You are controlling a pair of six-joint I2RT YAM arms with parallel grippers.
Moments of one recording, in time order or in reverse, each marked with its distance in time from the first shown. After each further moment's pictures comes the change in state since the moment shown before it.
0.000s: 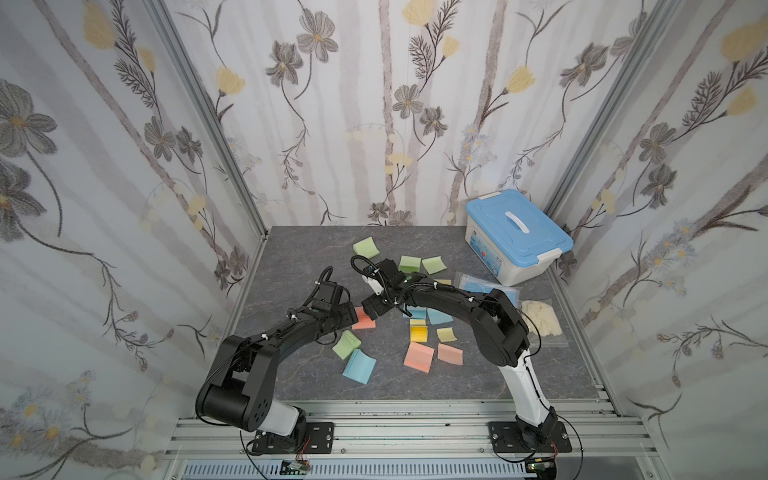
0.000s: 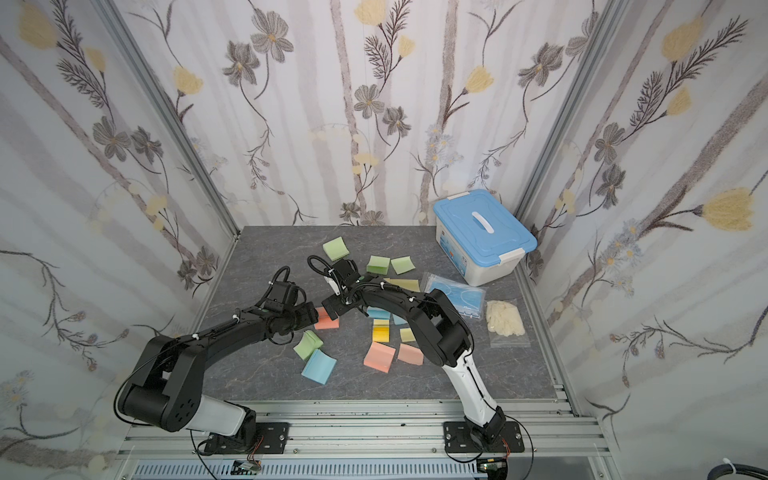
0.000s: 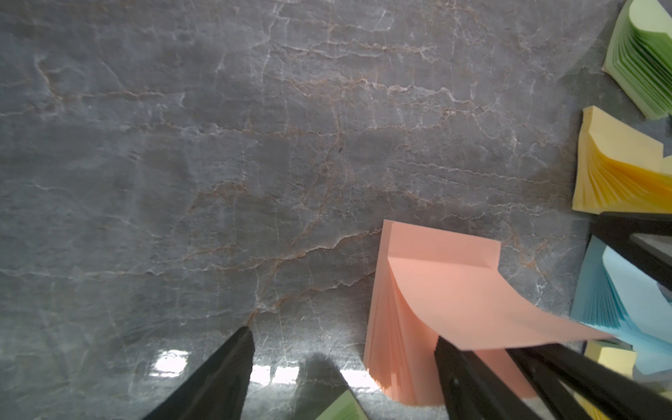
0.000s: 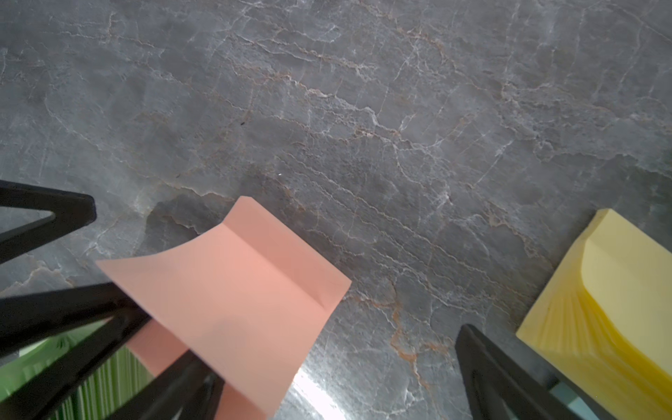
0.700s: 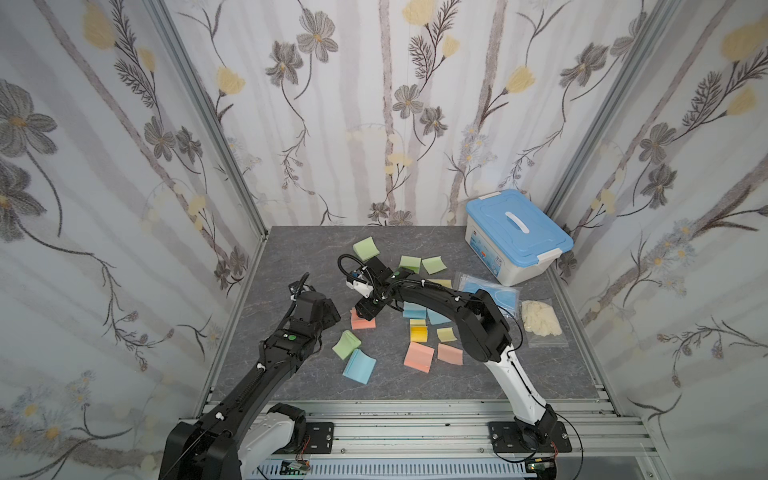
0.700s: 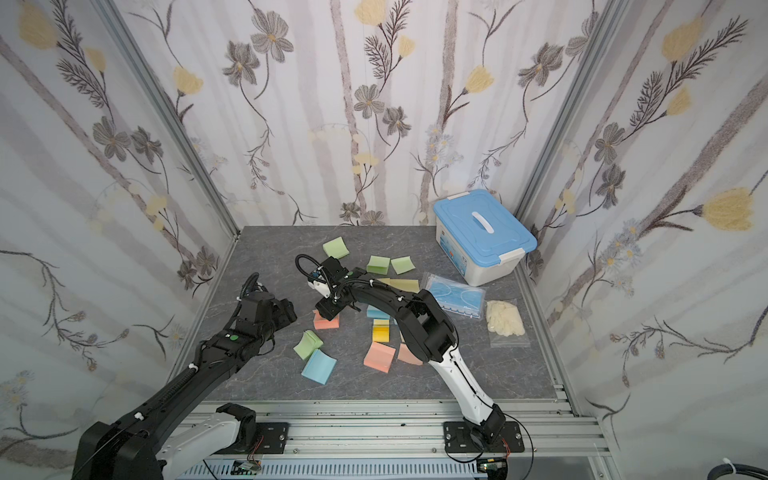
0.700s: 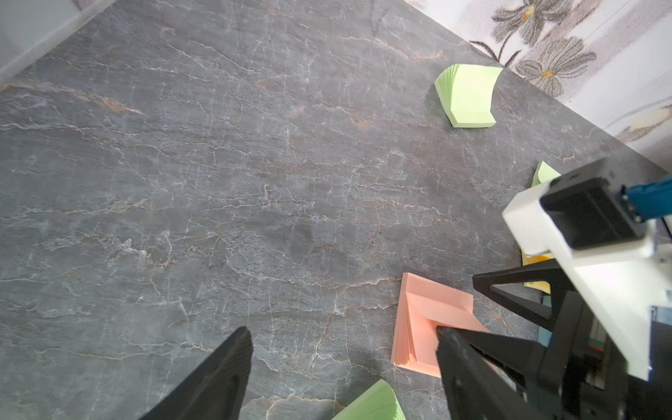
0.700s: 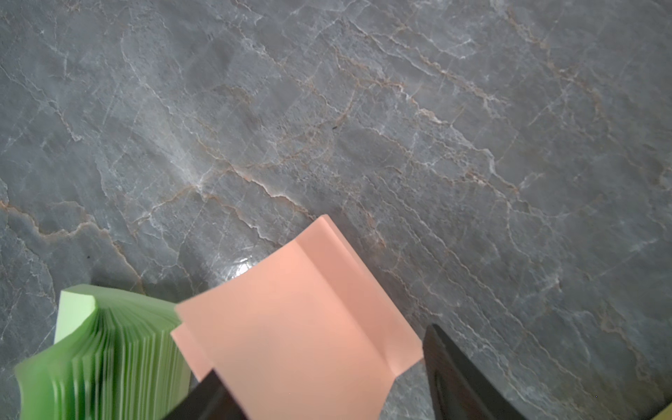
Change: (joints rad) left arm 0.009 -0.469 -0.140 -0.050 -0.282 -0.024; right arm 0.022 0.158 0.262 -0.169 -0.127 -0.199
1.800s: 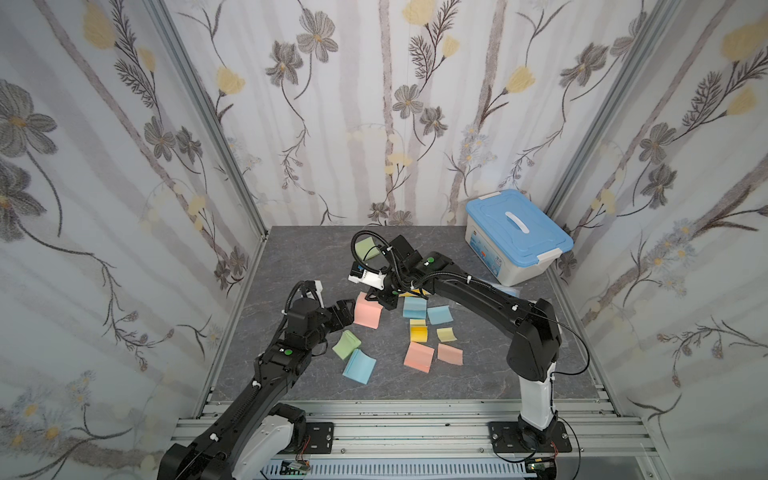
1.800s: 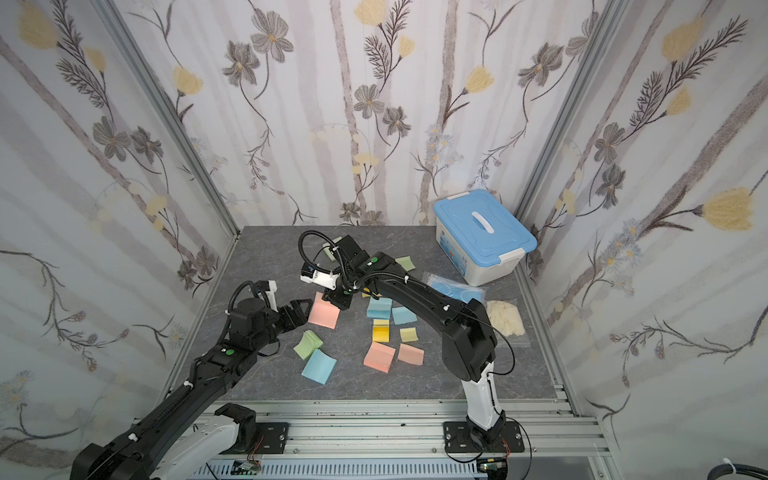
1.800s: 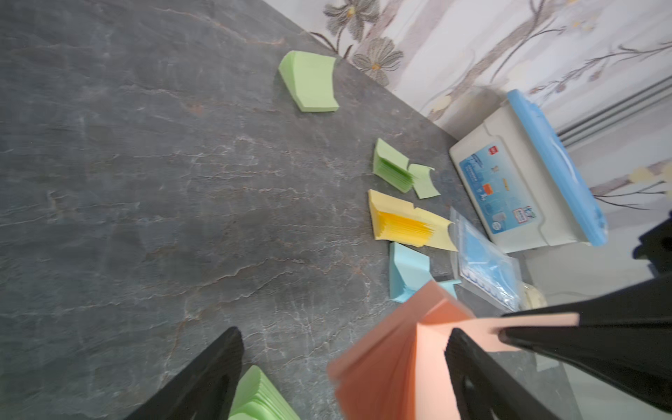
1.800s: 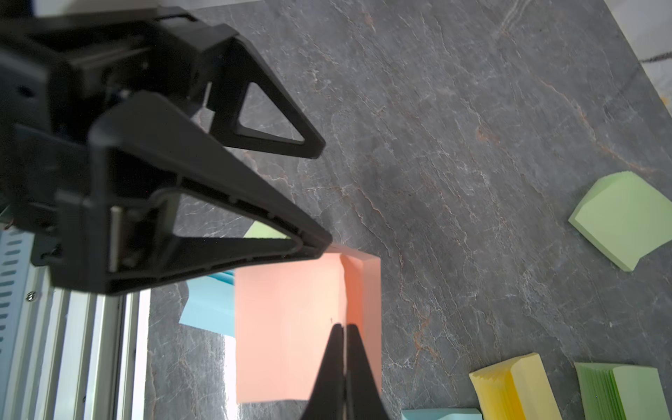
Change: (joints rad) left arm 0.001 -0.127 -0.125 0.295 0.426 0.002; right arm -0.021 -0.429 -0.189 -0.069 -0.232 -0.418
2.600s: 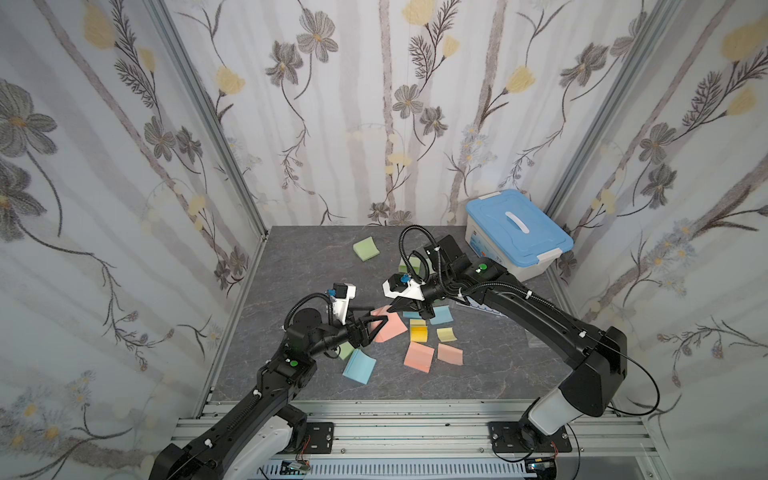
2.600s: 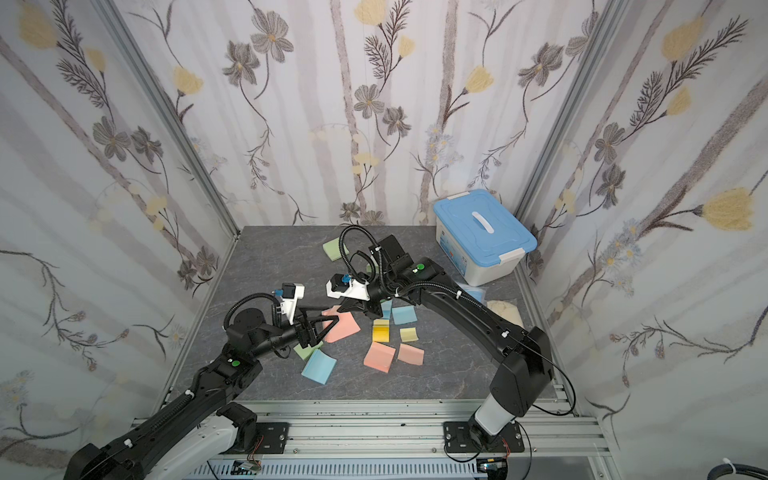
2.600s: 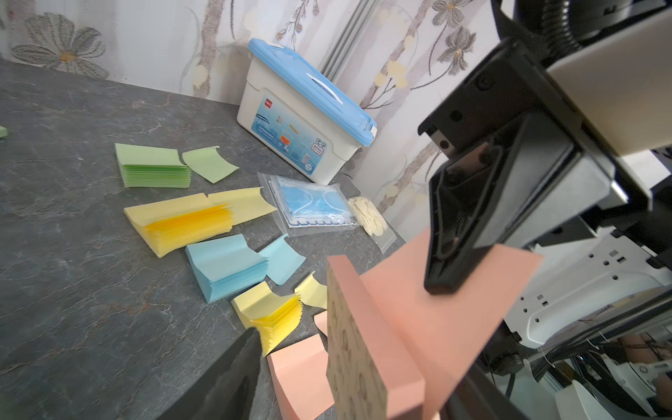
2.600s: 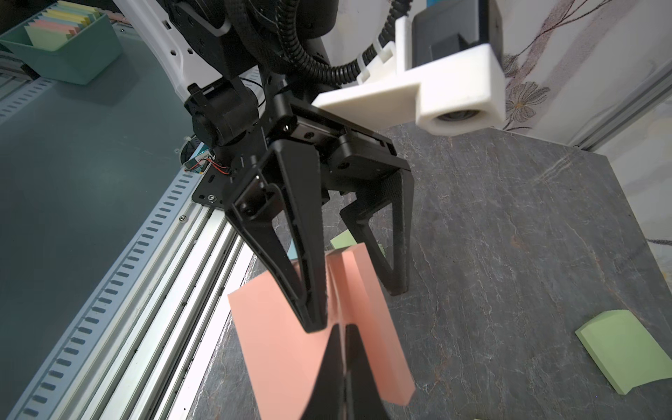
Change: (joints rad) left arm -0.159 -0.019 -0.061 0.357 0.458 0.122; right arm -0.103 -0.354 -0.291 -0.006 -0.376 -0.330
